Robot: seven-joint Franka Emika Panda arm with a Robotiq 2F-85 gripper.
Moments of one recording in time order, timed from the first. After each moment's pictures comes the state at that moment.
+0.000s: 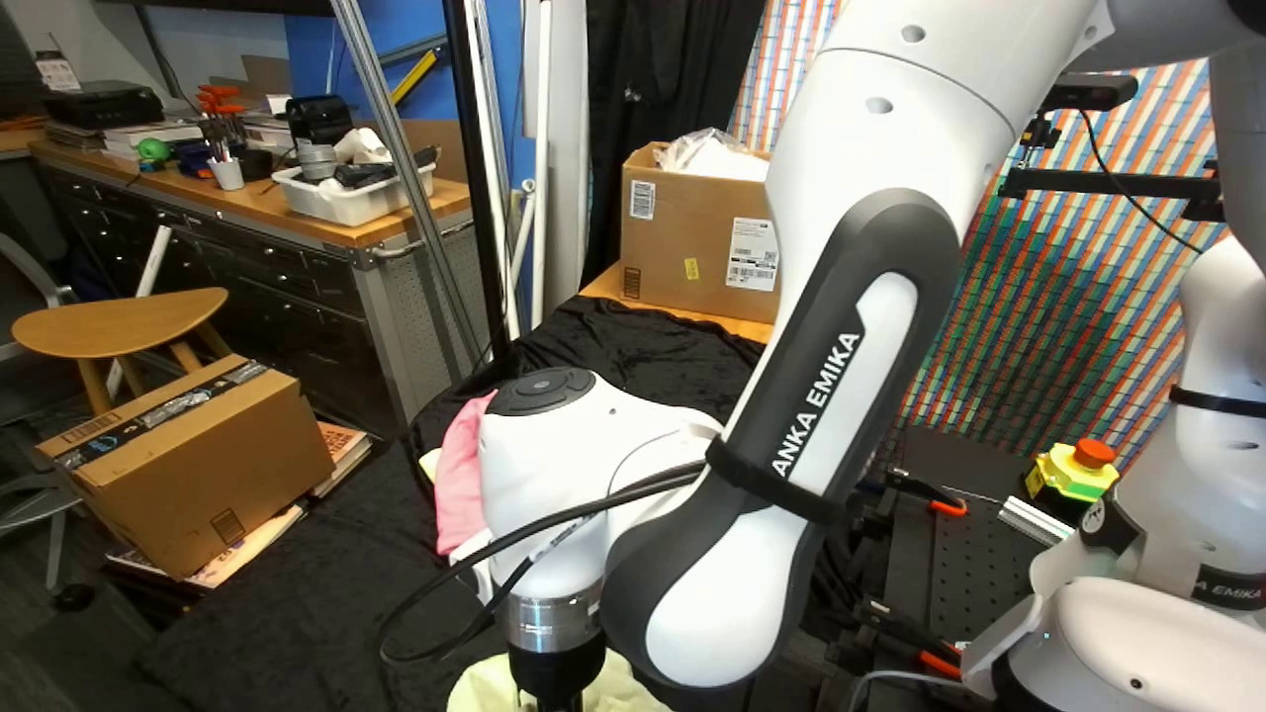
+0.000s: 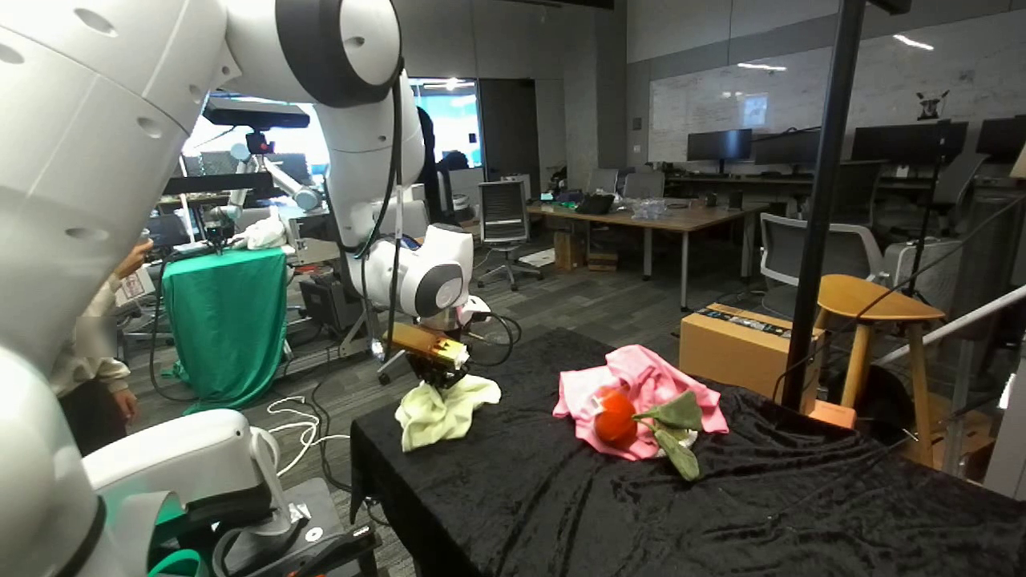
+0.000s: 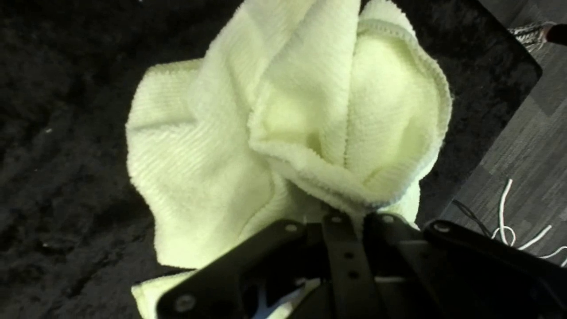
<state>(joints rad) 0.33 0.61 0.36 -2.10 0.05 2.69 -0.09</state>
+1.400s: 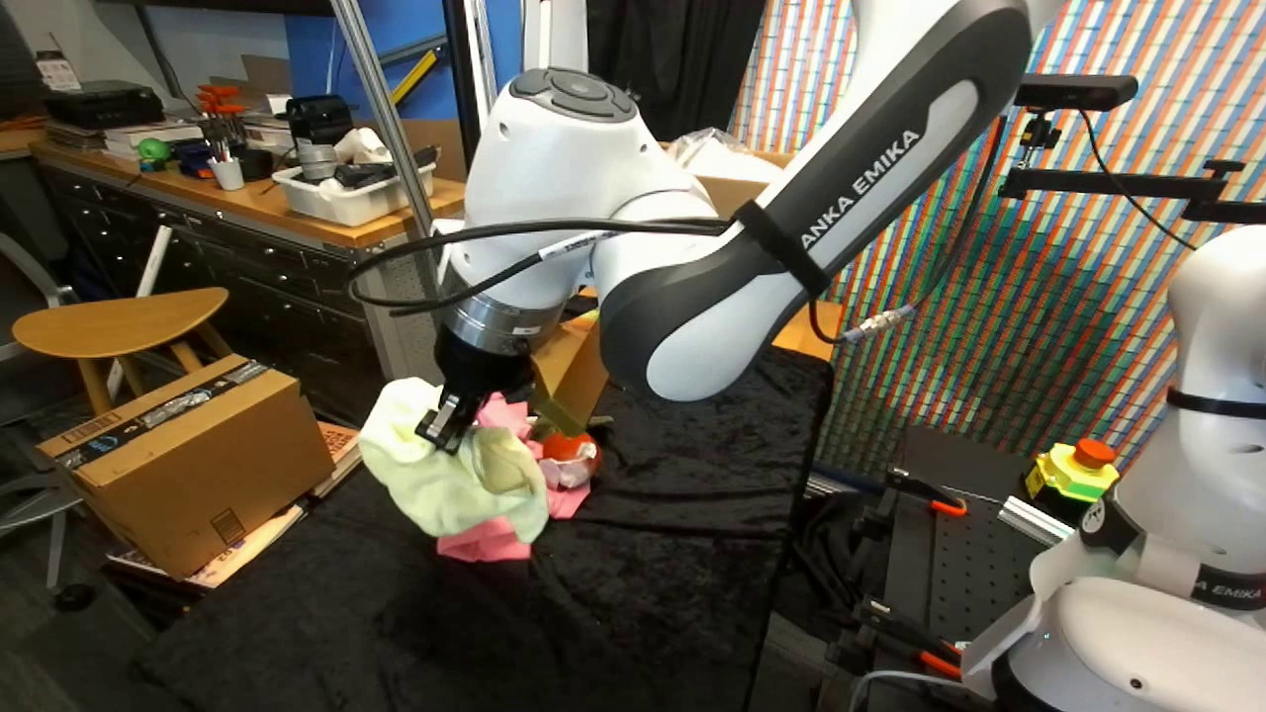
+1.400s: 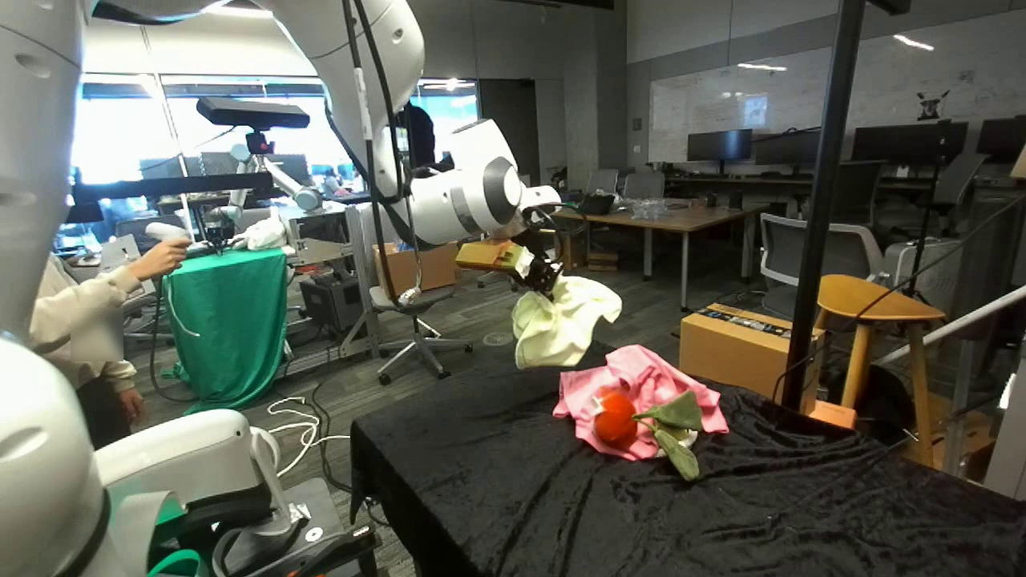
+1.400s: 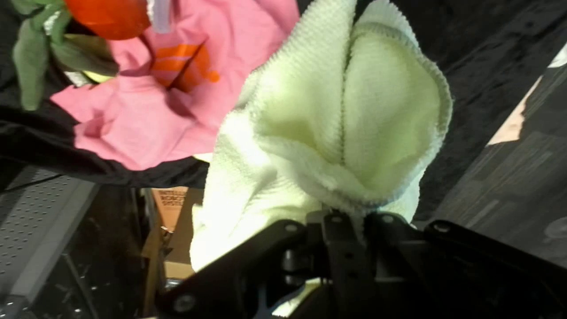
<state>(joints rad) 0.45 0.34 -0.02 -2.06 -0.38 2.82 0.47</state>
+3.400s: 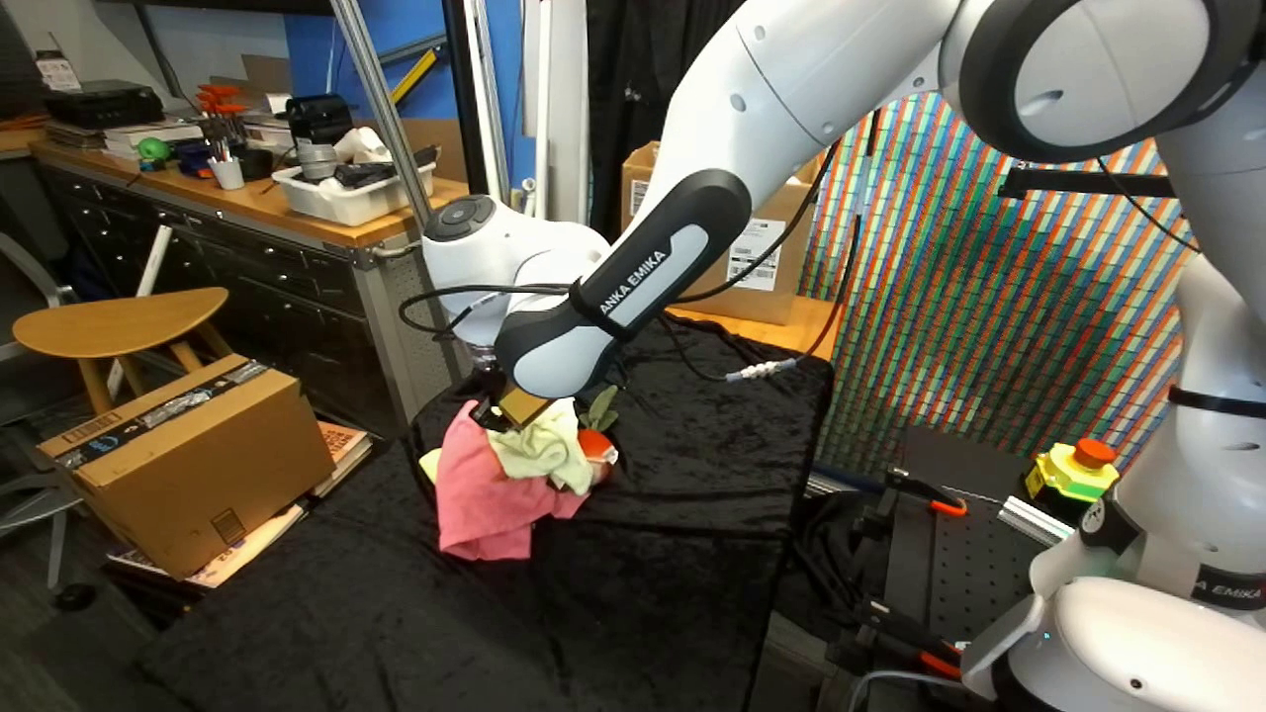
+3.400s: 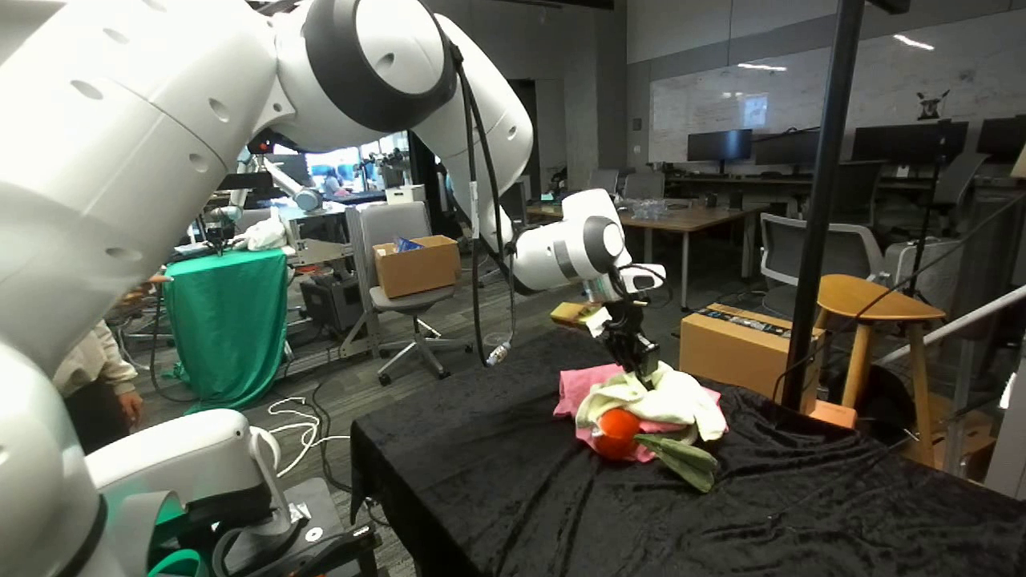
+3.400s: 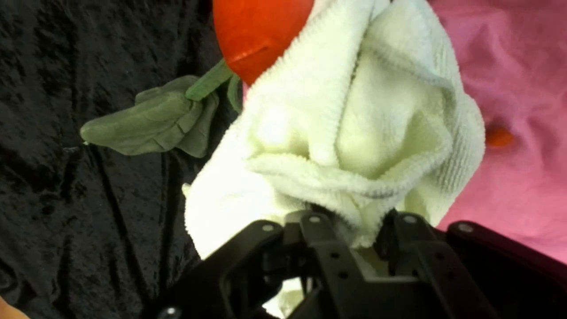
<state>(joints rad) 0.36 0.76 -0.14 -1.61 -0.33 2.40 0.68</state>
